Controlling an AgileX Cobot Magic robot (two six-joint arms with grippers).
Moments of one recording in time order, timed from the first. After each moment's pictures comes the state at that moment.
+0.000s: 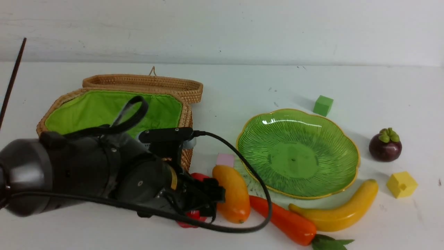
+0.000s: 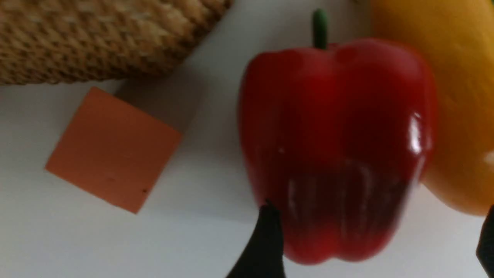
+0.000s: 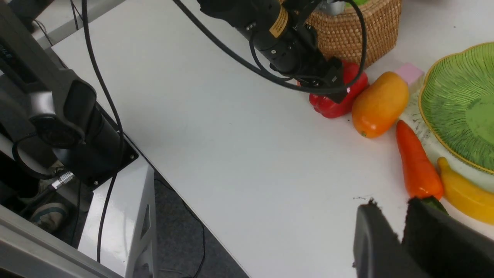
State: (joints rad) right arm 0.90 0.49 -1.09 0.12 1.17 0.11; left arm -0.62 1.61 -0.92 0.10 0.39 -0.70
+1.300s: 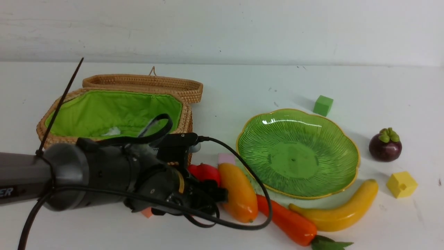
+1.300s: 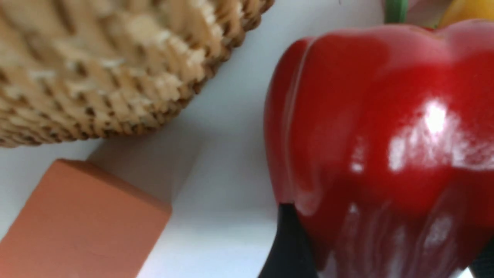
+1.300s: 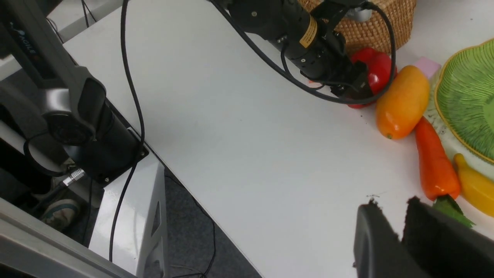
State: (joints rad) right arm 0.90 0.49 -1.06 0.15 1.15 0.11; left arm -0.61 1.73 -0.92 0.15 0.23 -0.71
